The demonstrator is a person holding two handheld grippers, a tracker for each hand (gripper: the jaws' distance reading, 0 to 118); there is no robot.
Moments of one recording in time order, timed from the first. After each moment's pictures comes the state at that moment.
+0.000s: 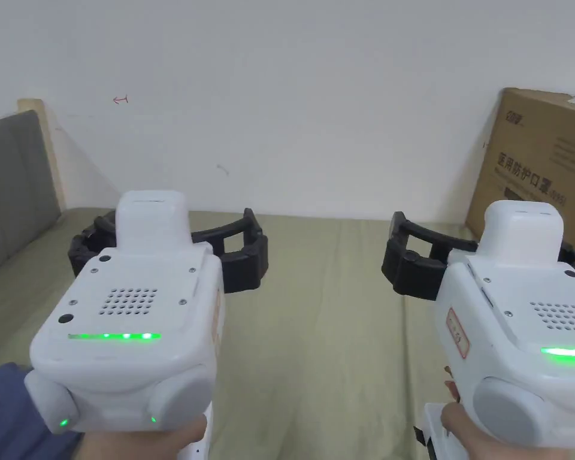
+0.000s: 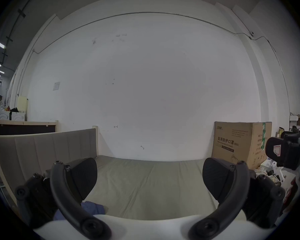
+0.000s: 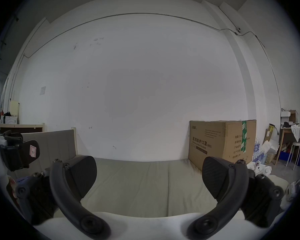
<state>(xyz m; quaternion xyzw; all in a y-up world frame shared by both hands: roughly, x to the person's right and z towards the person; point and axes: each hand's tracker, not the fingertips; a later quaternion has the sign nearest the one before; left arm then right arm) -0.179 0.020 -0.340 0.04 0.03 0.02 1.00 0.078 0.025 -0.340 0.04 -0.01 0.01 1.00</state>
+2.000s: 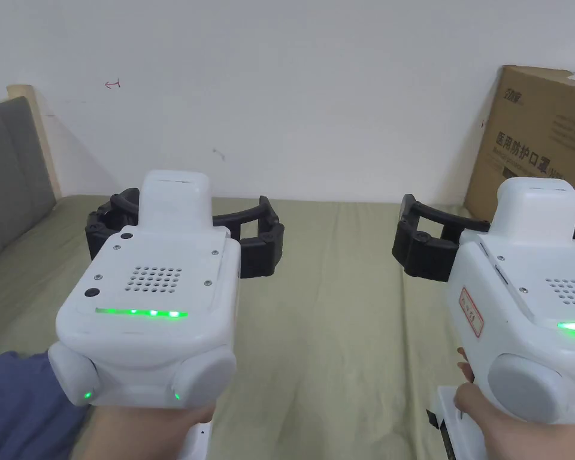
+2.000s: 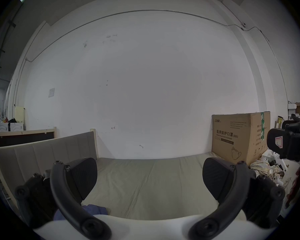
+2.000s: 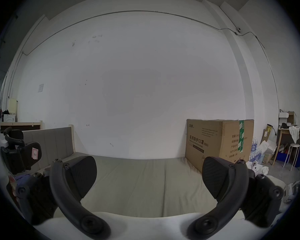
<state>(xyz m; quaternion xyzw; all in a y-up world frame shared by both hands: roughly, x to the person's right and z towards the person) -0.165 0.020 -0.346 0.03 0.02 -0.02 1.00 0.087 0.026 -0.339 0.03 -0.02 0.02 1.00</state>
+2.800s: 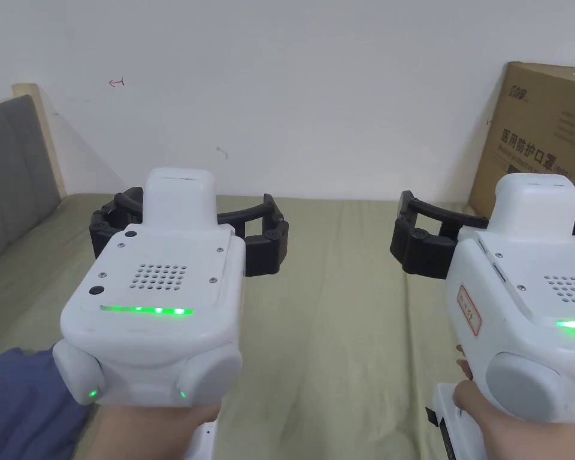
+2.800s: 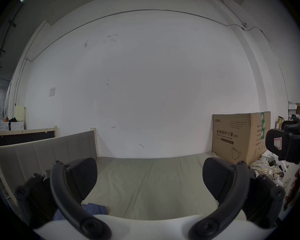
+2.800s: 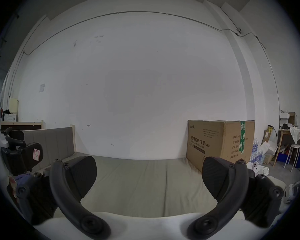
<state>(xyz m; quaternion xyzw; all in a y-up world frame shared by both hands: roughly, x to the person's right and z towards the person) -0.163 0.020 -0.344 0.03 0.03 -0.02 1.00 0.084 0.026 -0.339 0.03 -0.02 0.02 1.00</state>
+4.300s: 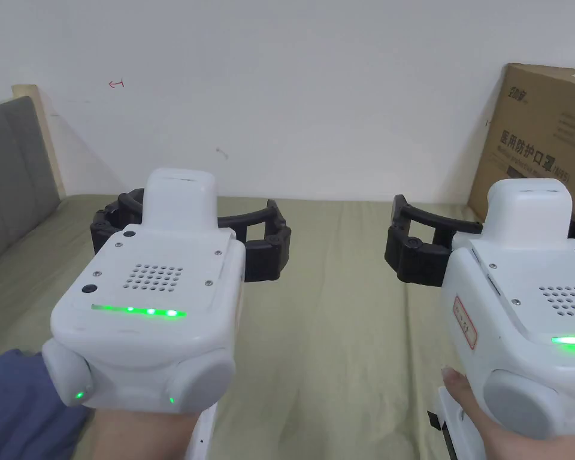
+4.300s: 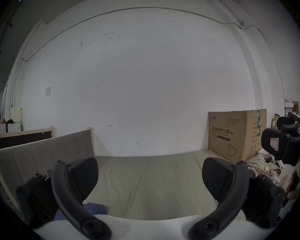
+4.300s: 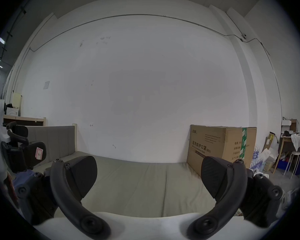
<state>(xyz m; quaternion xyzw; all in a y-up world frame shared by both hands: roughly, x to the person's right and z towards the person) -0.164 0.022 -0.339 0.01 0.01 -0.02 1.00 0.080 0.022 -0.333 0.05 -0.01 0.04 1.00</state>
